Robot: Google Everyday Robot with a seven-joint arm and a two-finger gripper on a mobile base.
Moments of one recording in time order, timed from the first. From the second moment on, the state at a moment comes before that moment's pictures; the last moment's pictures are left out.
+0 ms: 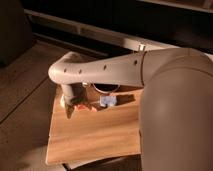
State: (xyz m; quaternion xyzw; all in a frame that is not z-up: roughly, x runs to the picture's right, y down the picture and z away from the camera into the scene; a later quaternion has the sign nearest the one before) arm -0.128 0.108 0.678 -0.32 0.19 0.45 0.81
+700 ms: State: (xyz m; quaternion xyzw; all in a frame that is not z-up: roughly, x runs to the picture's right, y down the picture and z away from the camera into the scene) arm -0.159 0.113 0.621 -0.40 0.07 0.14 0.90
